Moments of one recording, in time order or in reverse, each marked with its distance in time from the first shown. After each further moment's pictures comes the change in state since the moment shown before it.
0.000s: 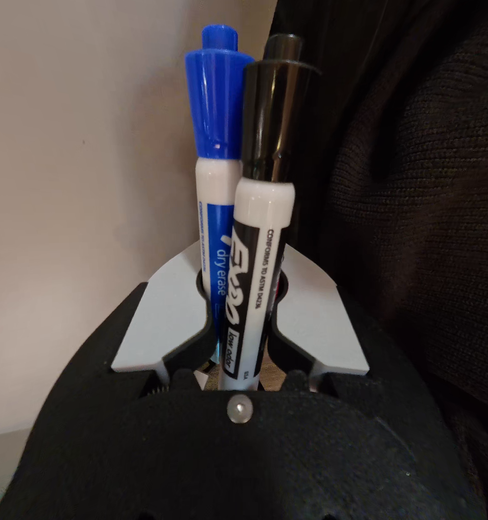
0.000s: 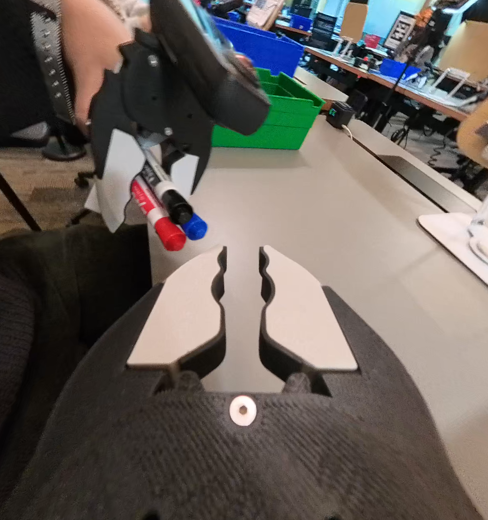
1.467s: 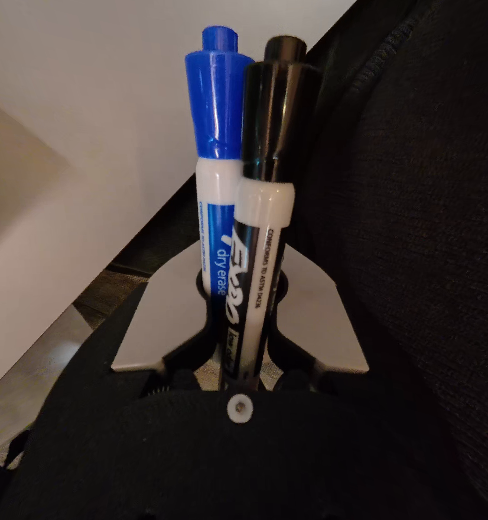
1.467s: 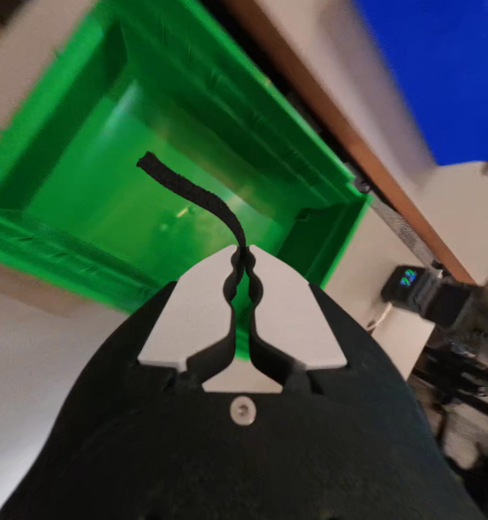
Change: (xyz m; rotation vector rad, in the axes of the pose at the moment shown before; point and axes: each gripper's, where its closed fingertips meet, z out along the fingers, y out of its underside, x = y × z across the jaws) left arm 0.000 0.142 -0.041 0.218 -0.094 -0.483; right arm 0.039 -0.167 0.434 -0.508 -0.584 -0.694
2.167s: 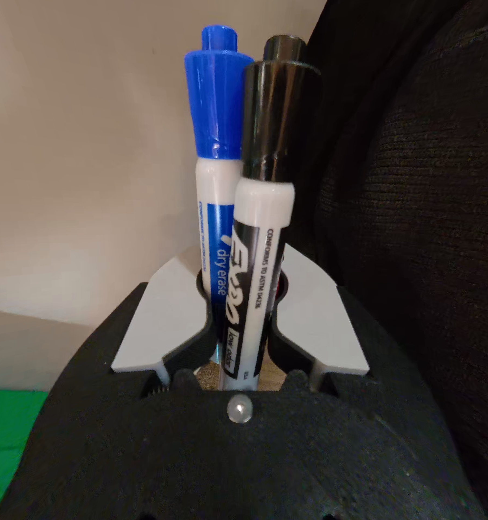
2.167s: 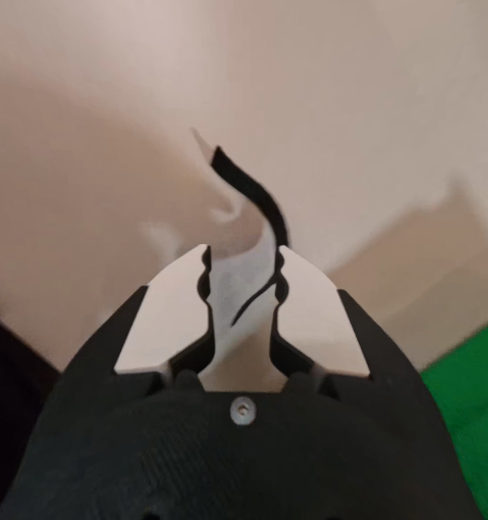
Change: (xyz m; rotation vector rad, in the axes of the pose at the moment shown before) left arm 0.042 -0.092 0.027 -0.121 -0.065 0.366; right arm -0.348 0.353 -0.187 -0.322 0.283 1.266
